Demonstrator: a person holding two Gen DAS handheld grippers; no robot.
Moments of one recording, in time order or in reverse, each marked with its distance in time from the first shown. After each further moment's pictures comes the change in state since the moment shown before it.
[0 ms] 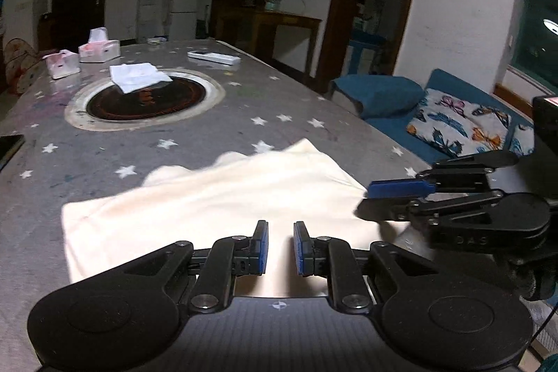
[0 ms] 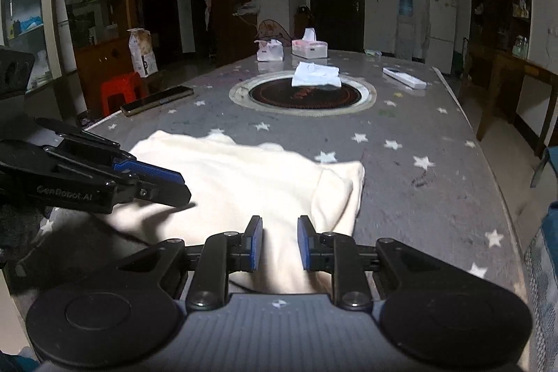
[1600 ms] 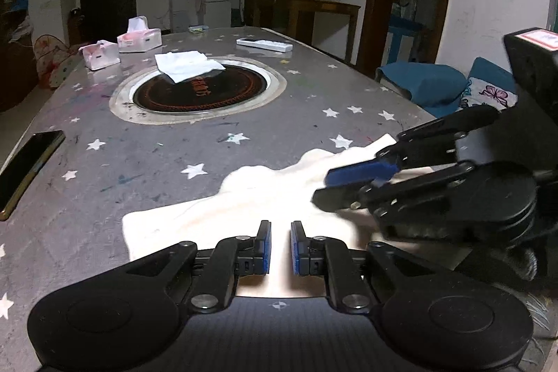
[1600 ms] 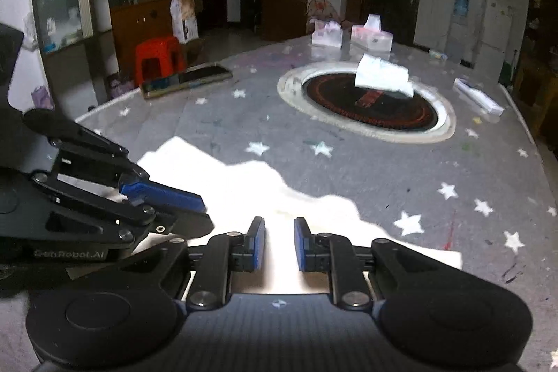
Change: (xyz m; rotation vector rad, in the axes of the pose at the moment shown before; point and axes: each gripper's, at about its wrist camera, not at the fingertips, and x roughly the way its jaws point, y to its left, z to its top) left arm 0.013 0.055 0.011 -0.023 0.035 0.154; right arm 0.093 0.041 0.059 -0.160 0.081 0.120
